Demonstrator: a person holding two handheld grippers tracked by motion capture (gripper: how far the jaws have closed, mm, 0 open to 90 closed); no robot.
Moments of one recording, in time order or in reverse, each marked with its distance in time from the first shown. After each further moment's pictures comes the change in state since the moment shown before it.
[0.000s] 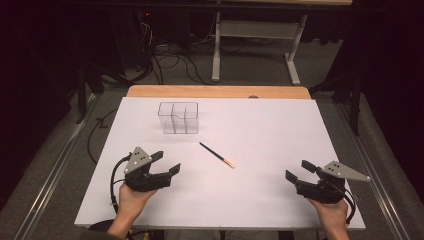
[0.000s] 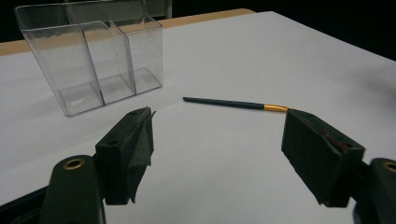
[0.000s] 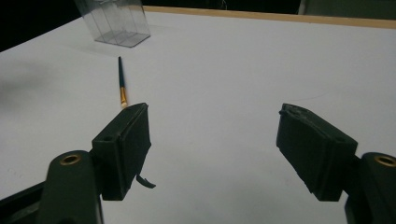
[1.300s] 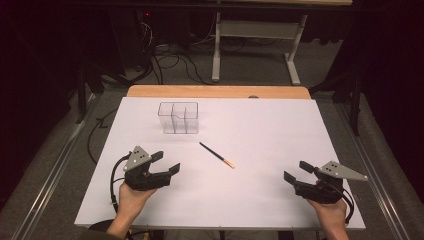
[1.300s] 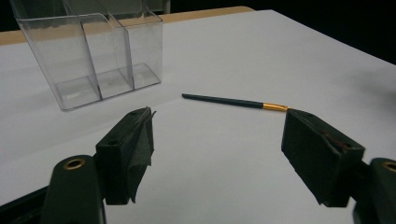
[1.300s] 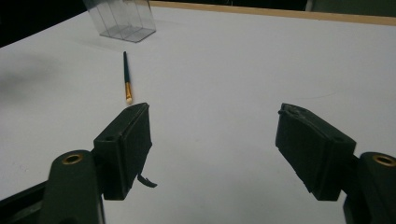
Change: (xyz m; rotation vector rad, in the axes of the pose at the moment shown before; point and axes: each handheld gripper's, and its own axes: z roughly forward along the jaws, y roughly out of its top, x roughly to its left) left arm 0.003 0.000 0.002 0.011 -0.021 -0.036; right arm 0.002 0.000 0.002 0.019 0.018 -0.010
